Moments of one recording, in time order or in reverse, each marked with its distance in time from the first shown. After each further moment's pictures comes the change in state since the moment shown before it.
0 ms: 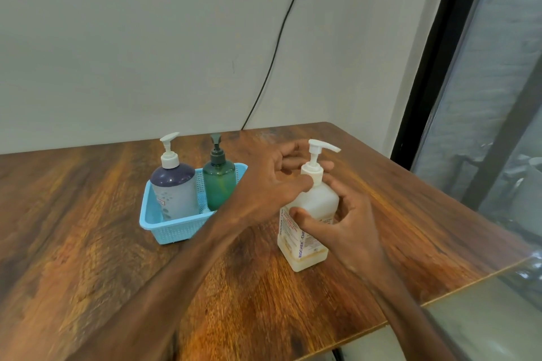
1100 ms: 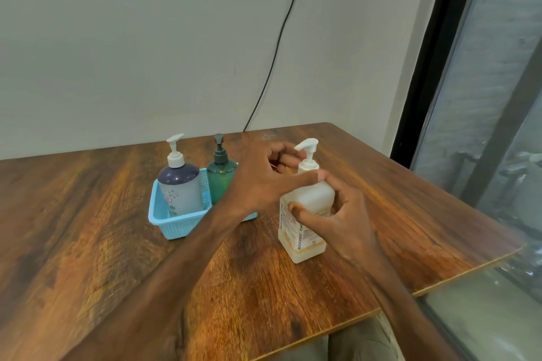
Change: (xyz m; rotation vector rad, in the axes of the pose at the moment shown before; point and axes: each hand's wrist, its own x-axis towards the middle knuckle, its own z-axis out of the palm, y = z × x) left_hand -0.003 0.007 -0.003 0.131 0.169 -0.016; right_hand -0.002 -0.001 0.000 -0.063 0.004 0.023
